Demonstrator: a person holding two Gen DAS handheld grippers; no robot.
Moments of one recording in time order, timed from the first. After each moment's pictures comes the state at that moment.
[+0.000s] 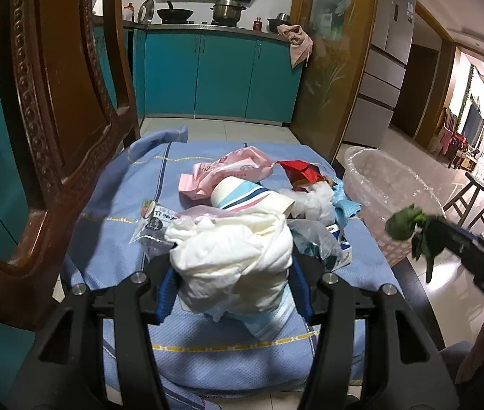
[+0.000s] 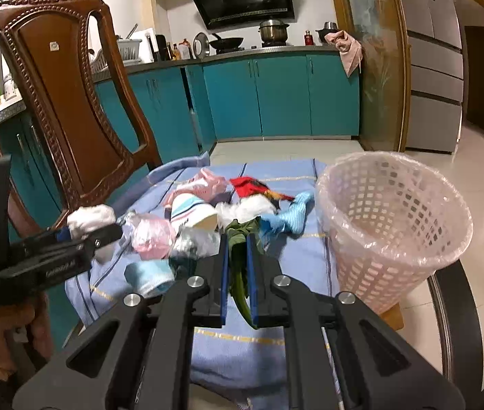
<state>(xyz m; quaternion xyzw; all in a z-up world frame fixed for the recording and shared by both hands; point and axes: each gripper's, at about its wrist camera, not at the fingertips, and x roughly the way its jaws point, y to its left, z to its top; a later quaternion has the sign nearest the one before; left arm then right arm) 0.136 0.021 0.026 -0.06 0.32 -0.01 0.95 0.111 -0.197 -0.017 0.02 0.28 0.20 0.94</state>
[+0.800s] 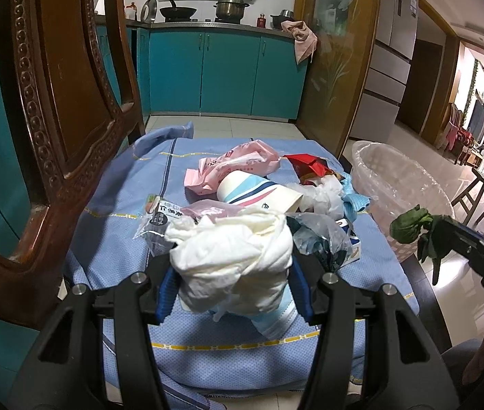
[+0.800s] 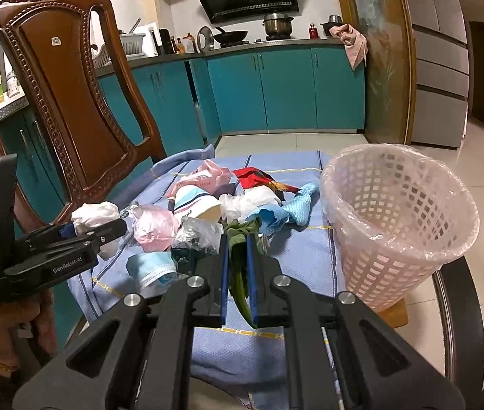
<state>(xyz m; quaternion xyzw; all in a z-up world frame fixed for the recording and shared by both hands) 0.137 0.022 0.020 -0.05 0.33 0.00 0.94 0.113 -0.200 -0.020 0.03 0.28 0.21 0.94</state>
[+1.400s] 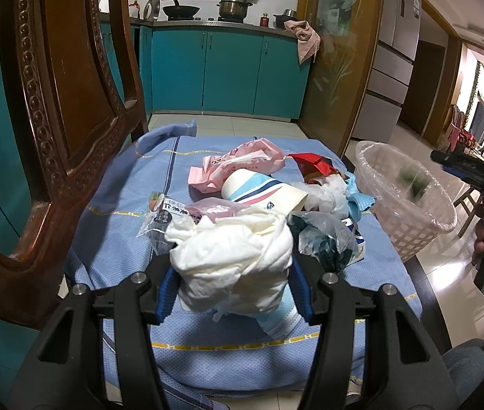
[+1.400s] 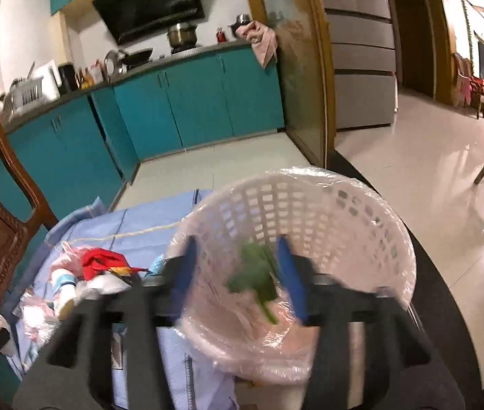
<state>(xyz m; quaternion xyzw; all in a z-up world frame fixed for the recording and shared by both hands) 0.137 0.026 0.018 -0.05 0.33 0.01 0.94 0.231 -0.316 -0.012 0.09 0.28 0.05 0.96</state>
